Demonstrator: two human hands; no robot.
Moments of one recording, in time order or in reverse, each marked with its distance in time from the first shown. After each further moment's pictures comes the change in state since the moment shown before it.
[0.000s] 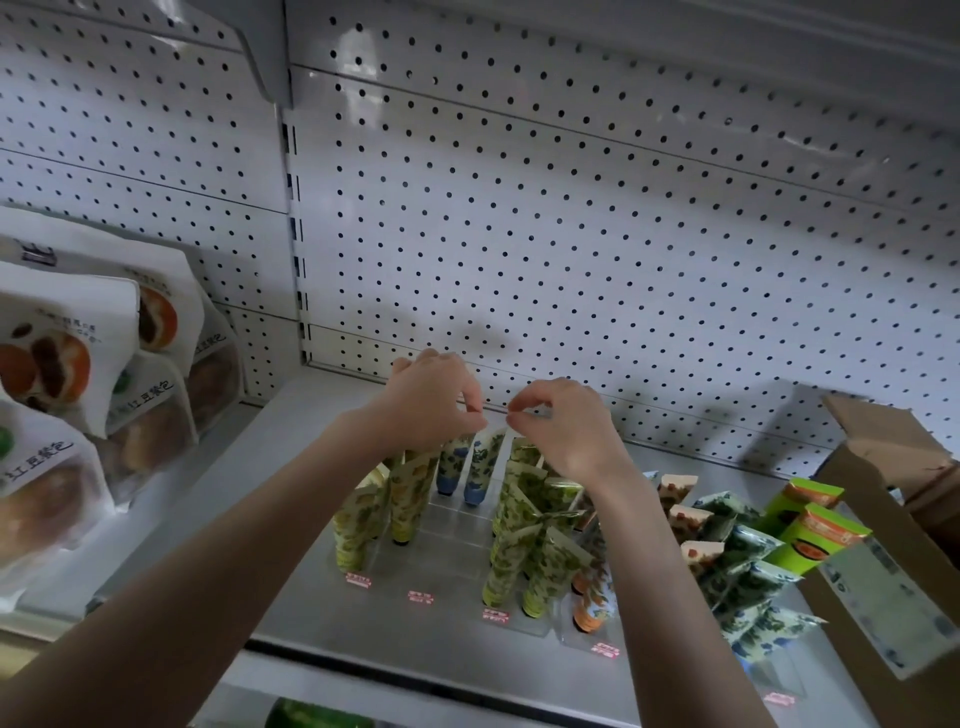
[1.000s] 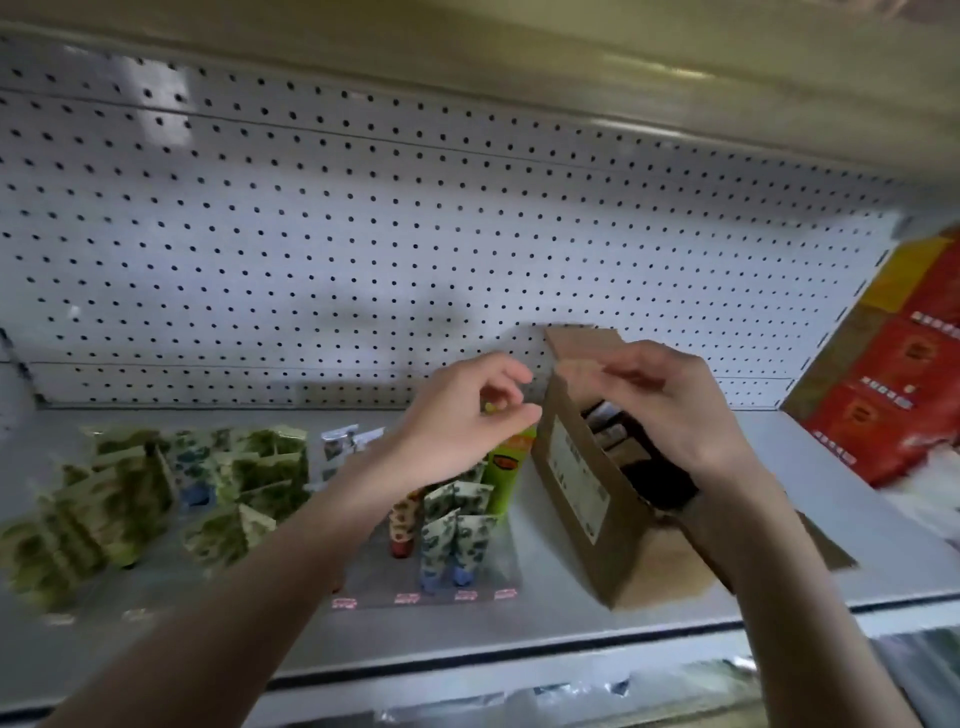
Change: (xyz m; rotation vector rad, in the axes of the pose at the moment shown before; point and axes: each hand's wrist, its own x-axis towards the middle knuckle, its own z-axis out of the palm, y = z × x) left_hand 0.006 0.264 0.074 -0.585 0.007 0.309; right_hand -0.149 0.190 -0.206 0.414 0.419 0.135
